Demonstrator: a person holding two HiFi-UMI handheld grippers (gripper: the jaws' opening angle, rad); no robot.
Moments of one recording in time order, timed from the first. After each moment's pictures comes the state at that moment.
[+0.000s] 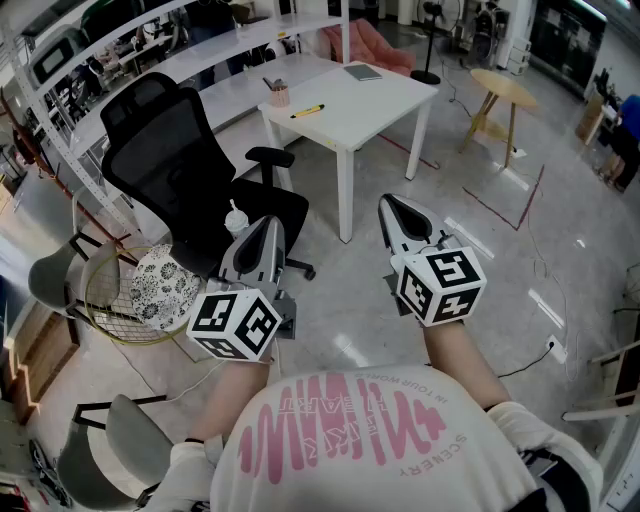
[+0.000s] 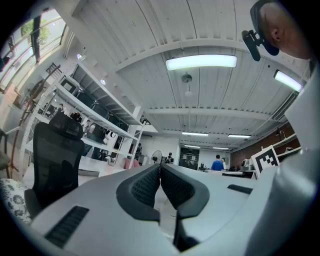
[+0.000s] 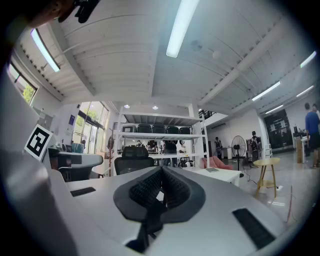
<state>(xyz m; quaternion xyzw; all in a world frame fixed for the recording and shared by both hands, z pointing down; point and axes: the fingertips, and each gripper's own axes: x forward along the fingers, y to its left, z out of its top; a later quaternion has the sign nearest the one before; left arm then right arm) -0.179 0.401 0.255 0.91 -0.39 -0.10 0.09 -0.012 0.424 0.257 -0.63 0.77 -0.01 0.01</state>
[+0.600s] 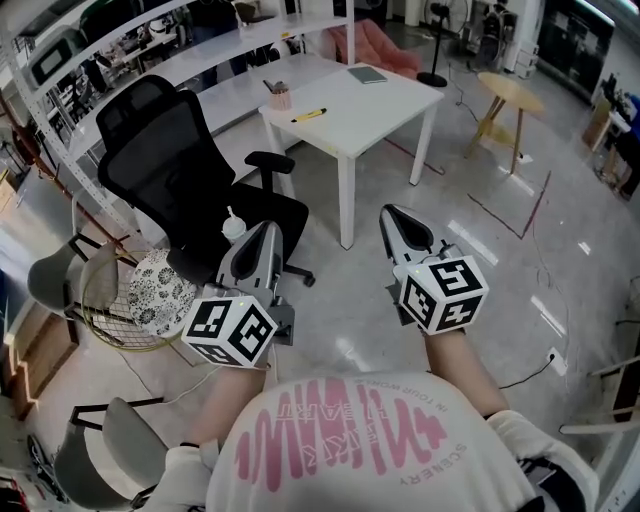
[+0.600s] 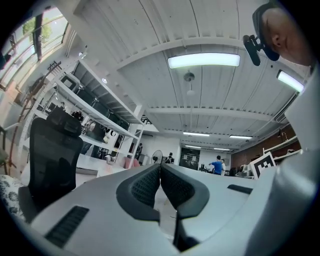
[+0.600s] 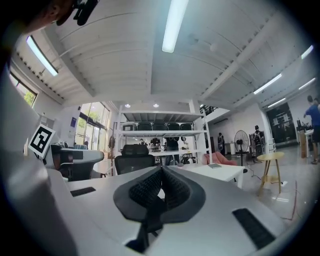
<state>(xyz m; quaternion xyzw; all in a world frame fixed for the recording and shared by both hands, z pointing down) -0.149 0.355 0.260 0.91 -0.39 -0.10 0.10 0.021 0.377 0.276 -0.62 0.78 -0.03 0.01</state>
